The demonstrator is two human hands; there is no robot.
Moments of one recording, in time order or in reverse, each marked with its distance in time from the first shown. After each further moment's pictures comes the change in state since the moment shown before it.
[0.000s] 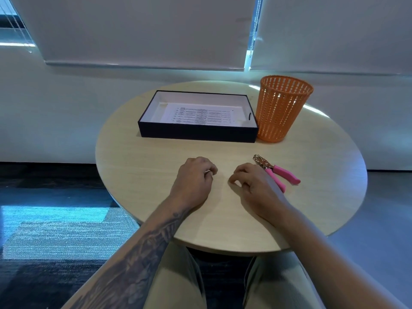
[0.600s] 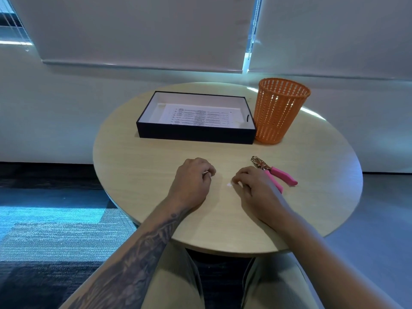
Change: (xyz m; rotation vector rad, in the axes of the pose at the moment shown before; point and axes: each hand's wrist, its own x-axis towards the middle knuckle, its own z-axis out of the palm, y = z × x) left_hand 0.000 -0.002 0.001 -0.026 0.011 0.001; right_hand -0.007 -0.001 -0.003 0.038 0.001 0.072
